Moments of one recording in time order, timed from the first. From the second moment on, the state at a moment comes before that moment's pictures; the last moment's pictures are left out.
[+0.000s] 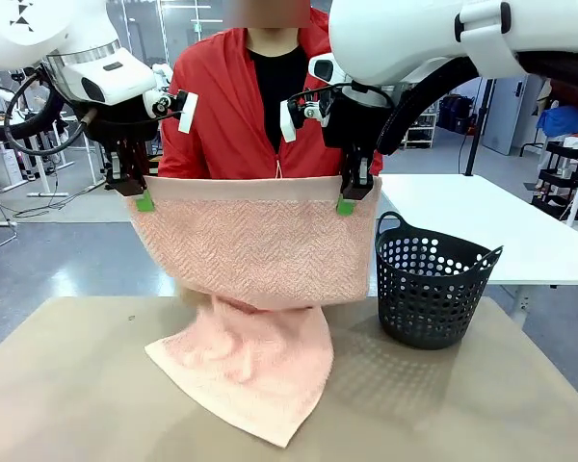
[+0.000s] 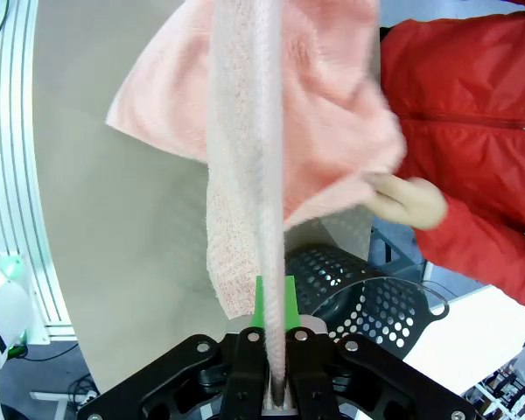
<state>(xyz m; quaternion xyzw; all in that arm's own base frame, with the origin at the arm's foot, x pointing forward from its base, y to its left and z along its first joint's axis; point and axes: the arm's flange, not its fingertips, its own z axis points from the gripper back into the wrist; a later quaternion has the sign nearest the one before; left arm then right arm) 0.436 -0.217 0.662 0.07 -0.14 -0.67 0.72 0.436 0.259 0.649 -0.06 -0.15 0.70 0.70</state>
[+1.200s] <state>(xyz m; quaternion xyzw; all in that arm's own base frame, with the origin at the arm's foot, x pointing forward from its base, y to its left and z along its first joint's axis) 0.436 -0.217 0.662 0.07 -0.14 -0.67 0.72 0.436 0.259 0.649 -0.06 -0.15 0.70 0.70</state>
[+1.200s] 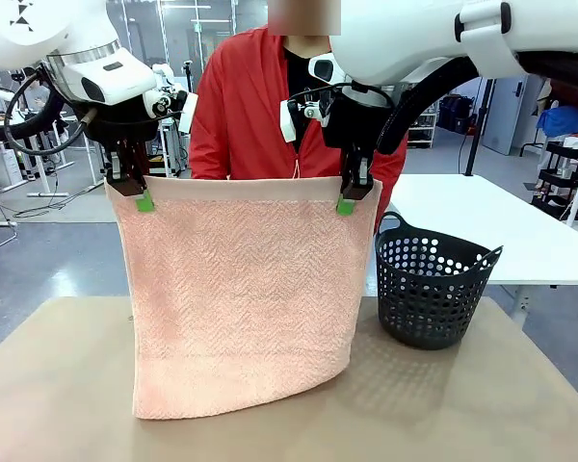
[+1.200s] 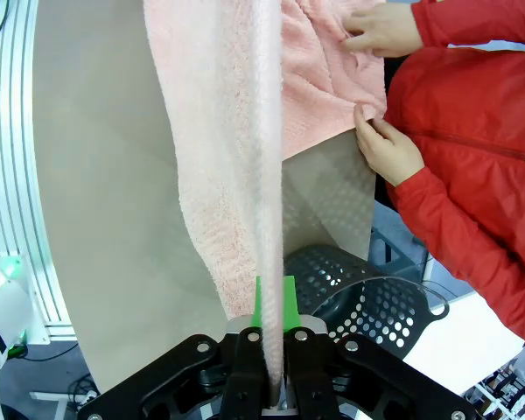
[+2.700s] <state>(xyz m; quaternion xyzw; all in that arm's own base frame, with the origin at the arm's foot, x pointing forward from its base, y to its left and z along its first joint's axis) 0.436 -0.217 0.662 0.07 -0.14 -0.67 0.72 0.436 0.259 0.649 -0.06 -0.15 0.70 0.70</state>
